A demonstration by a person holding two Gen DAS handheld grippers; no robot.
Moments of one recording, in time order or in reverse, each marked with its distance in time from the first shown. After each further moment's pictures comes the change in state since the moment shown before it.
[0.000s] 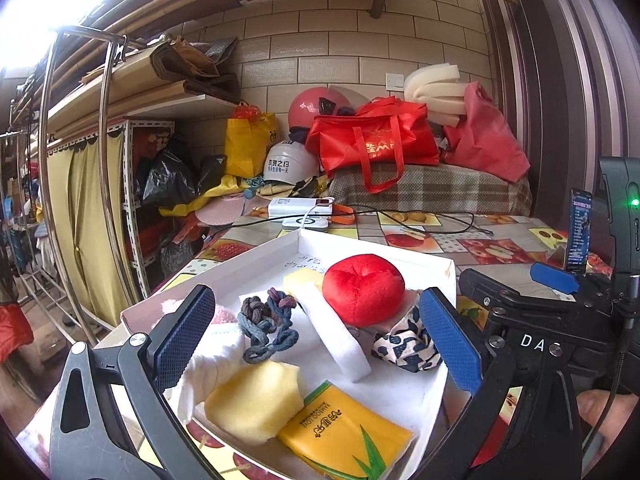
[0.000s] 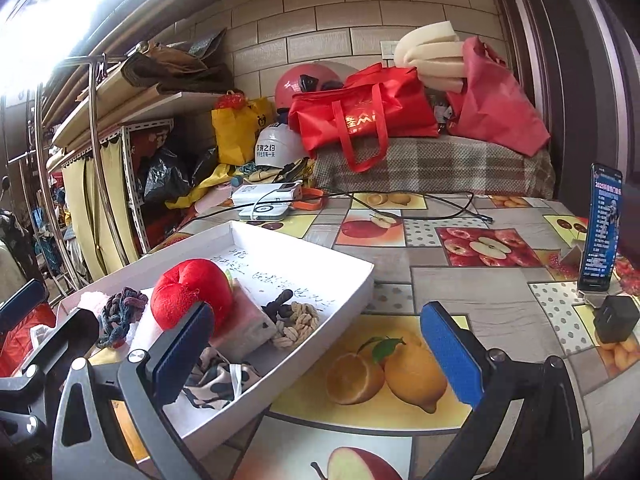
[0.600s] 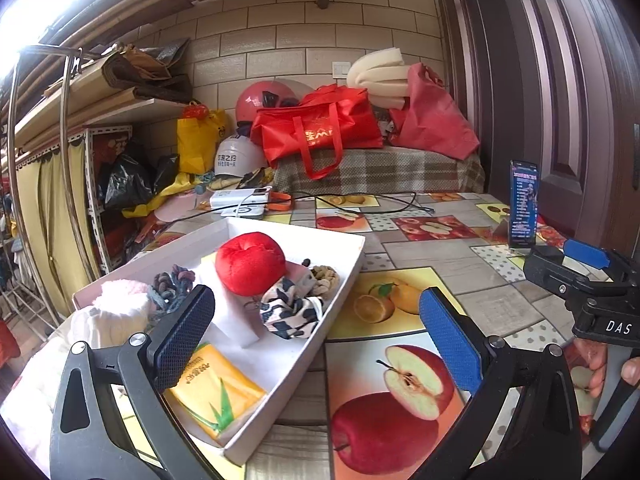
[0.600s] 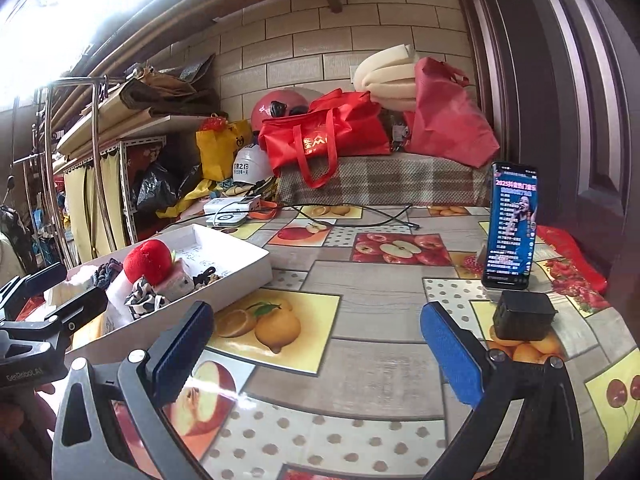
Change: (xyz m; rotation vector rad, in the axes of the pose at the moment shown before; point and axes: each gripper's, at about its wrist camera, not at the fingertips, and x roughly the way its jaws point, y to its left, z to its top) left arm -0.030 -0.083 -0.011 0.075 0.042 -0.129; right arm -0.091 -0.106 -0.024 -0.032 -0.064 -0.020
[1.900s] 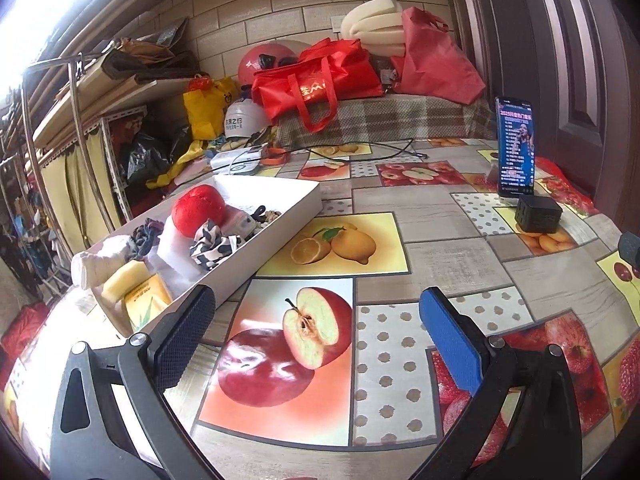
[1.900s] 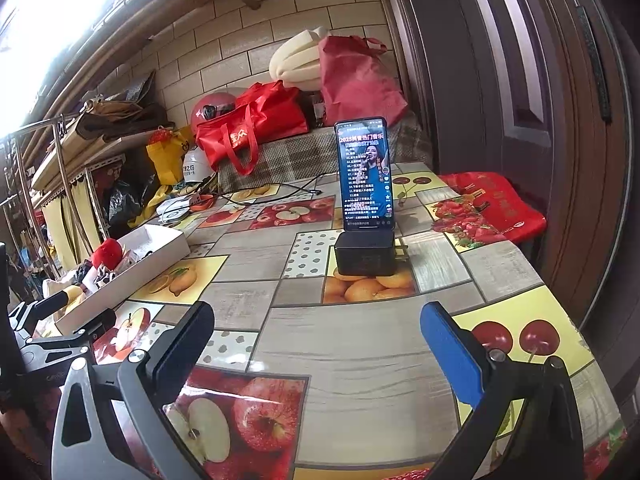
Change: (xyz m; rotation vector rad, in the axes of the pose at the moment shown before) left arm -0.005 -0.106 -0.013 0.024 0.177 0.194; right arm -0.075 -0.129 -0.030 0.163 0.073 -0.062
